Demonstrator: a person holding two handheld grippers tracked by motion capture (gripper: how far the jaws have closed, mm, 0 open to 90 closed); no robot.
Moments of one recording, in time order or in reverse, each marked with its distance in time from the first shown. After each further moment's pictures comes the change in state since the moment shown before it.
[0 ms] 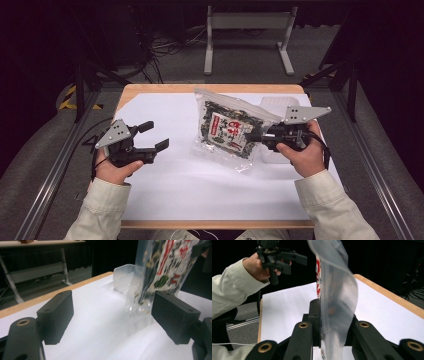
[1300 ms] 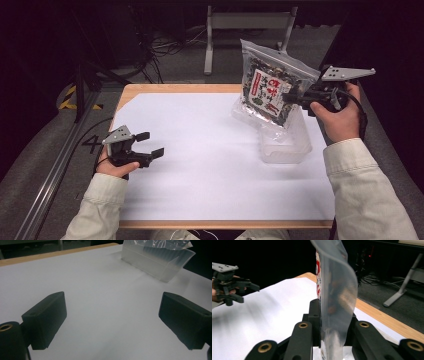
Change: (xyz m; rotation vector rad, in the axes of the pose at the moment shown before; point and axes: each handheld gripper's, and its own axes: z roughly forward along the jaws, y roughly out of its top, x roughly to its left) left arm 0.042 -0.053 0.013 0.165 -0.037 -0.130; right arm -0.078 0.036 -0.071 0.048 -0.302 0.105
